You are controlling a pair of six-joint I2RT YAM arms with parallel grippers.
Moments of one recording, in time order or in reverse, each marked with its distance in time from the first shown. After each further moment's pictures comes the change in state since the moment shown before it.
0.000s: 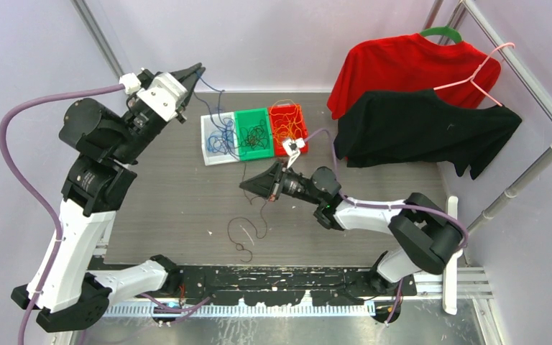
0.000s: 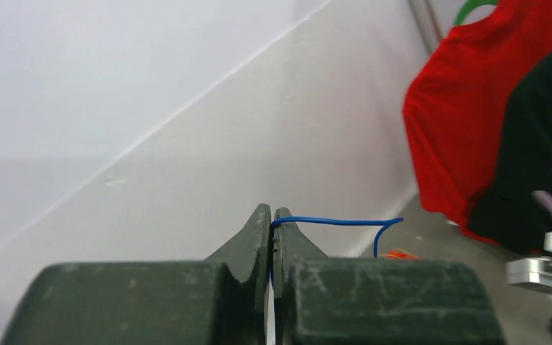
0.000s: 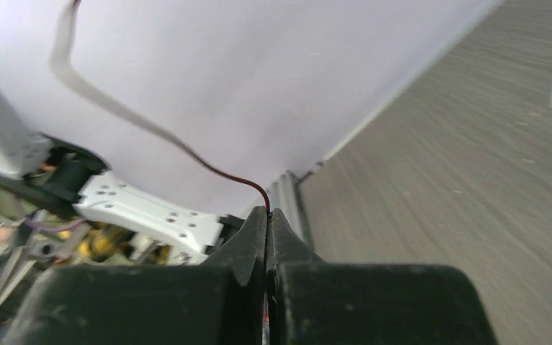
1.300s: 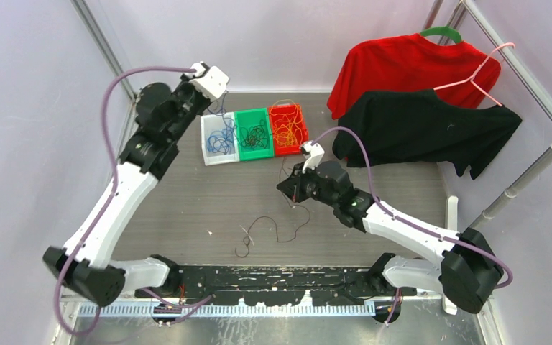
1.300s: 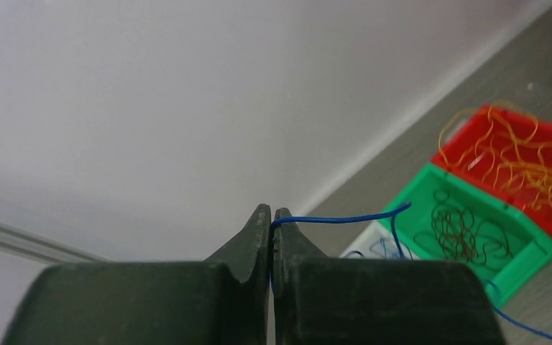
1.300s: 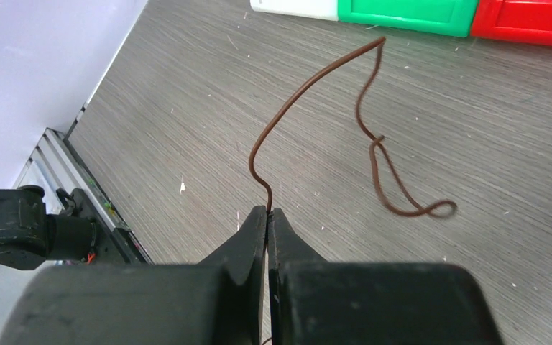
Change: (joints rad) left arm 0.117 0.132 -0.250 0.157 -0.224 0.147; right arm -0.086 -0.348 0.024 -1.001 0.324 -0.451
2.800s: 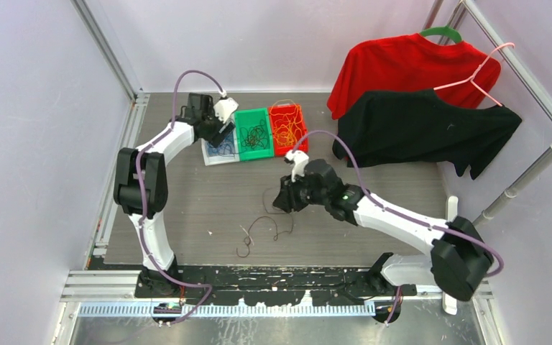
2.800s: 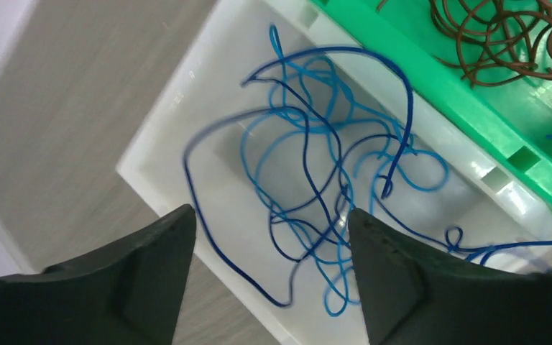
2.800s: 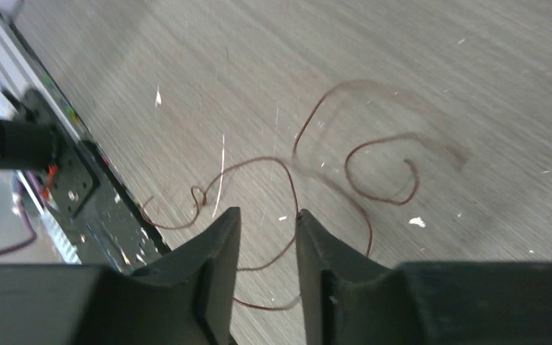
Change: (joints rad) left arm 0.244 0.740 0.029 -0.134 0.095 -0.050; right arm 0.012 0.049 0.047 -0.188 -0.111 -0.108
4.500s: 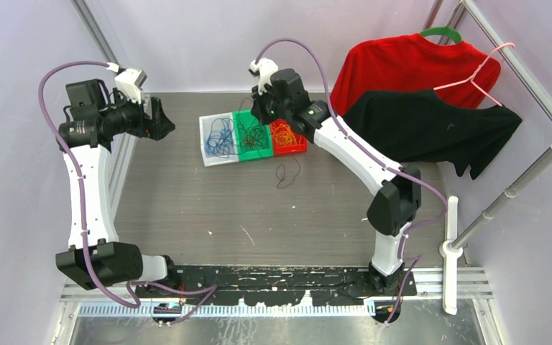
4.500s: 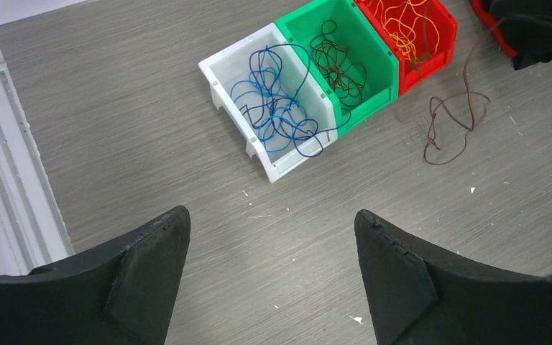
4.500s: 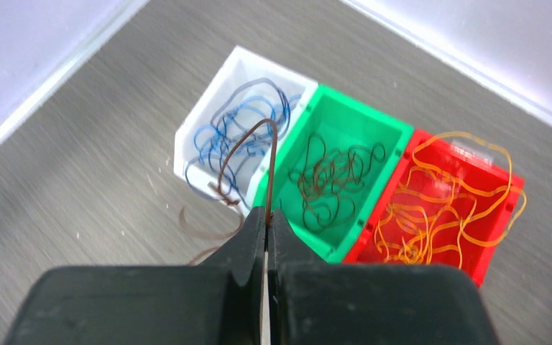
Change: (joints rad) left arm 0.438 -0.598 0.169 -0.657 0.556 -0.332; right arm -0.092 0.639 1.132 -0.373 0.160 -0.314
